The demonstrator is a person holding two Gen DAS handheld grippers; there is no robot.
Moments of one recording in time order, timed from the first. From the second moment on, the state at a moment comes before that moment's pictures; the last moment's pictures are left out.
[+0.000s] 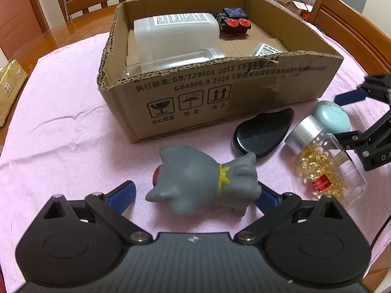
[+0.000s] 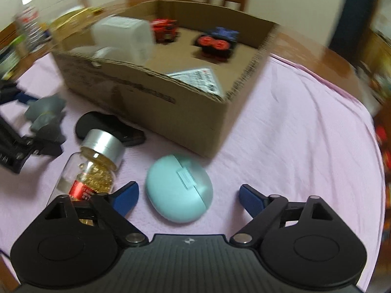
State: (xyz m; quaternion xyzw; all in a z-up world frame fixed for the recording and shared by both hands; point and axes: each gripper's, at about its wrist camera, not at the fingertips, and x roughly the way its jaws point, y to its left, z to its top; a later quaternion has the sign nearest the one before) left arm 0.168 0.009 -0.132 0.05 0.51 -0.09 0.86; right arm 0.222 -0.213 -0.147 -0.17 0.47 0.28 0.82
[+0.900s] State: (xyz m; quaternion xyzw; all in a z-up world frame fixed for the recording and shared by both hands) left arm 0.181 0.013 -0.119 0.05 0.52 -0.15 0.84; right arm 0.234 -0.202 -0.136 -0.27 0.47 0.41 0.74
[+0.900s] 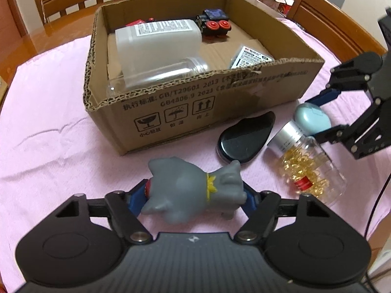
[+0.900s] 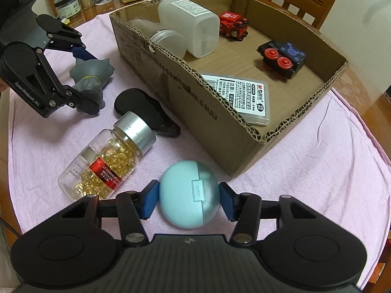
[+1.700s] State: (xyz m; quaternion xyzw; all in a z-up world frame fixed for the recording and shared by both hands) left arm 0.170 0.003 -0.019 0.10 0.46 -0.19 0.86; right arm 0.221 -0.211 -0.046 -0.22 0.44 0.40 0.77
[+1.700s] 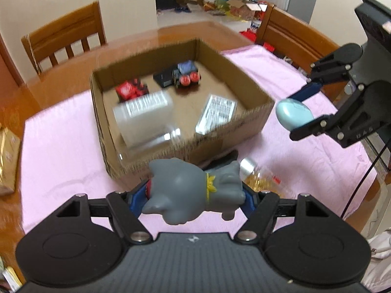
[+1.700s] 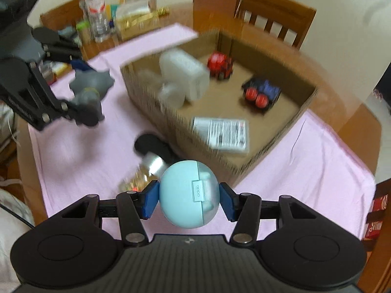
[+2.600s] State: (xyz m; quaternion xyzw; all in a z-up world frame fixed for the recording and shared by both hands) left arm 0.273 -0.029 0.011 0.09 0.36 -0.13 0.92; right arm 0.285 -0.190 -0.038 -0.19 0.42 0.38 0.80
